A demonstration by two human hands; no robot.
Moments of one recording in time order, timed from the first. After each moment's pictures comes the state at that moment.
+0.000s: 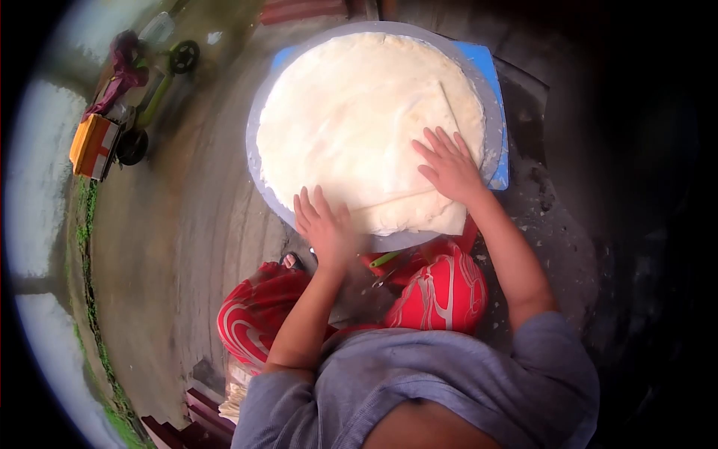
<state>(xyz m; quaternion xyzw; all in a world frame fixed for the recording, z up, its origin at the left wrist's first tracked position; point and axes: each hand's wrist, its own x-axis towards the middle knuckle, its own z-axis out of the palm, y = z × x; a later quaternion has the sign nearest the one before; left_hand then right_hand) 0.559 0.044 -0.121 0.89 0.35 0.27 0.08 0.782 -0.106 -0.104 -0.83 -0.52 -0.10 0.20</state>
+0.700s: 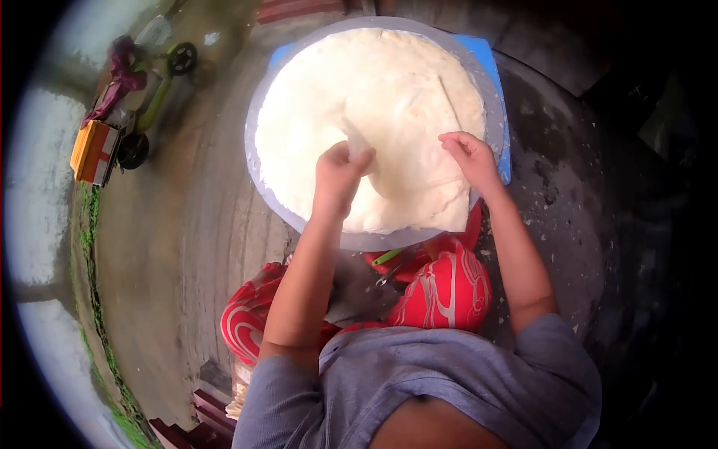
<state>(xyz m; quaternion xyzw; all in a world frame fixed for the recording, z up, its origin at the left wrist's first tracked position) 0.639 0.083 -0.055 0.63 0.26 0.13 0.72 0.804 -0.124 -0.120 -0.71 -0.29 0.18 0.61</state>
